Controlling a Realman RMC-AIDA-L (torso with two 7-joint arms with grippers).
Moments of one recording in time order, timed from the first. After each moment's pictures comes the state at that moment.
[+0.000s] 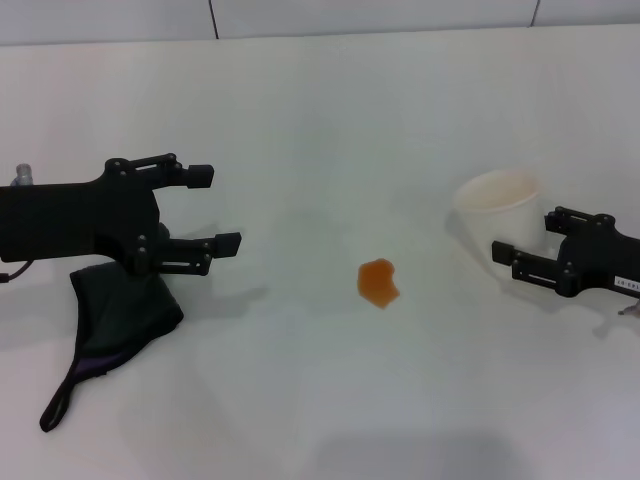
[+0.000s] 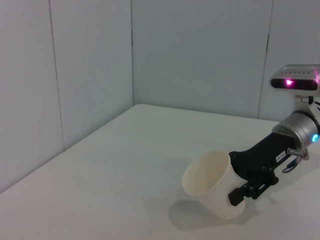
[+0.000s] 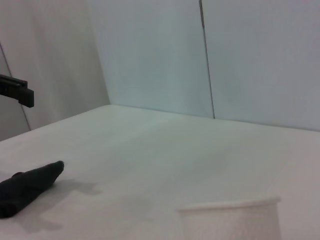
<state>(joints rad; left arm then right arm) -0.45 -2.06 0.82 0.92 1.94 1.68 -1.37 0.30 2.01 -1.14 -0.56 -1.43 -1.20 1.14</state>
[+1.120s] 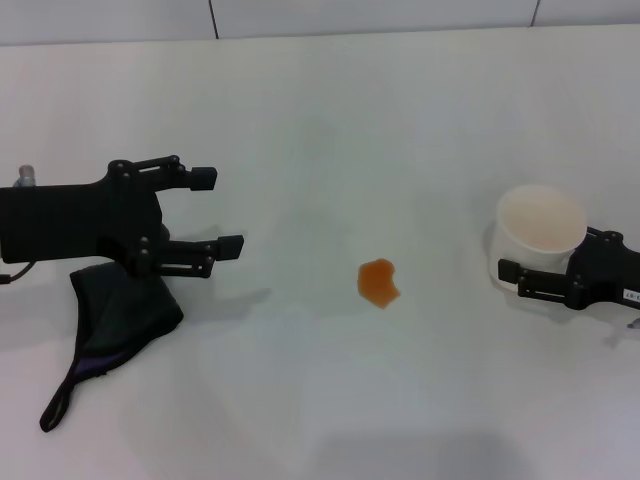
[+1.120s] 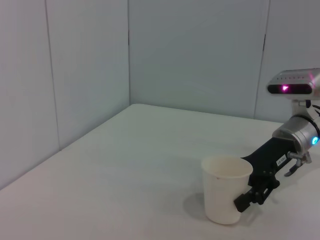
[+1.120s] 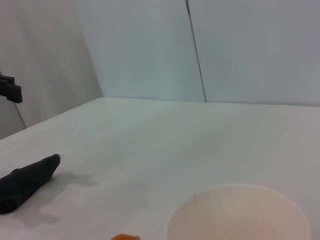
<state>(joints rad) -0.45 -2.06 0.82 0.92 1.94 1.69 -1.38 0.29 2.00 -1.14 -0.54 -1.45 -1.20 1.20</state>
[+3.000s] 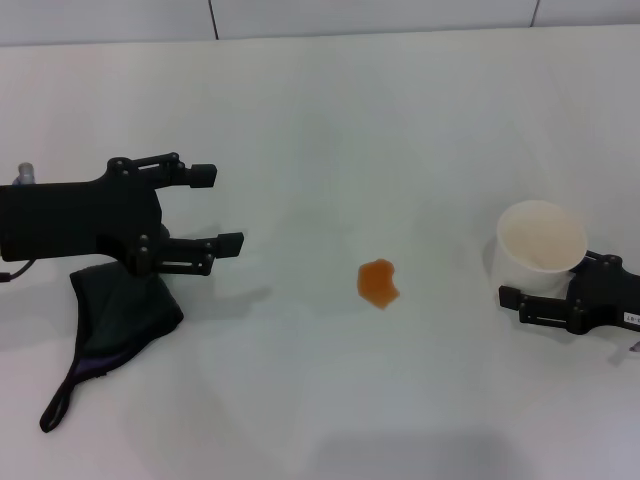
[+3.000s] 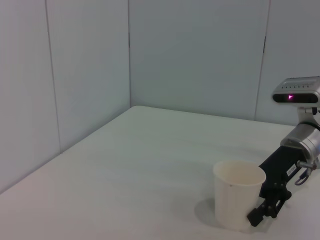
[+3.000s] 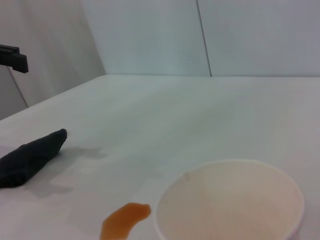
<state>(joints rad) -0.45 -2.06 0.82 0.92 1.94 1.69 -1.38 0.24 2.01 -1.18 -0.60 -1.51 -1.18 1.27</state>
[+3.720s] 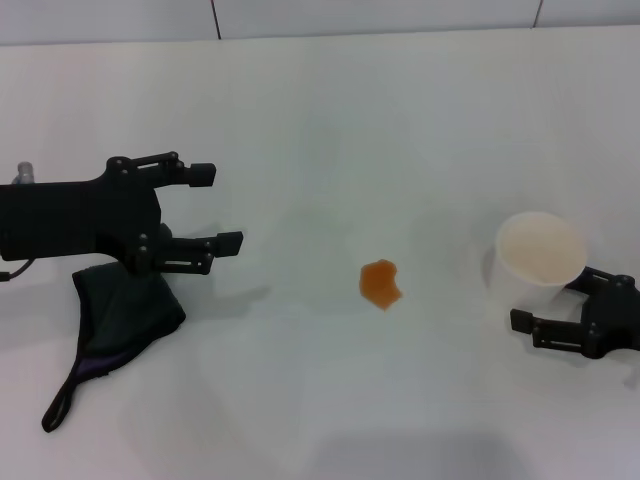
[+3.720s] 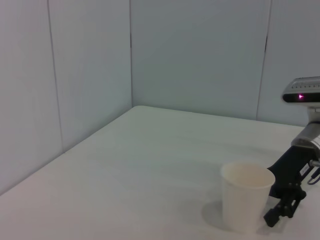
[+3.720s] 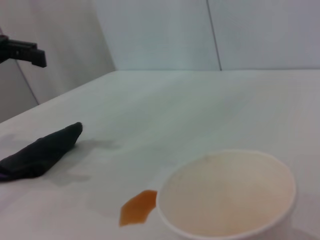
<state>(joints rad) -0.45 -2.06 0.82 0.92 1.94 1.69 -1.38 0.18 2.00 -1.17 -0.65 -1.55 -1.24 1.29</state>
